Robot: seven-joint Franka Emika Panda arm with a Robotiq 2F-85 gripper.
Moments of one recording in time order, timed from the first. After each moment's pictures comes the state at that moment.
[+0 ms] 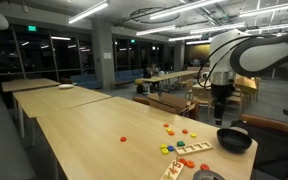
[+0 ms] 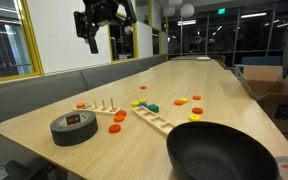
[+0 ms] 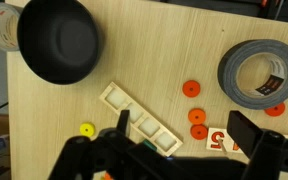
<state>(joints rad) 0.00 -0.69 0.03 -2.63 -0.19 1.91 -0.08</state>
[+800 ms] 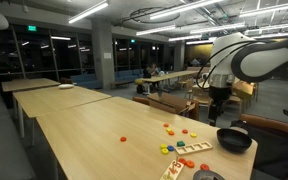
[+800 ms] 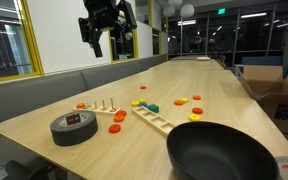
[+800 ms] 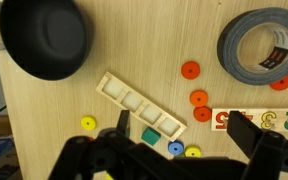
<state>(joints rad) 0.00 -0.69 0.02 -2.68 -0.17 2.04 0.02</state>
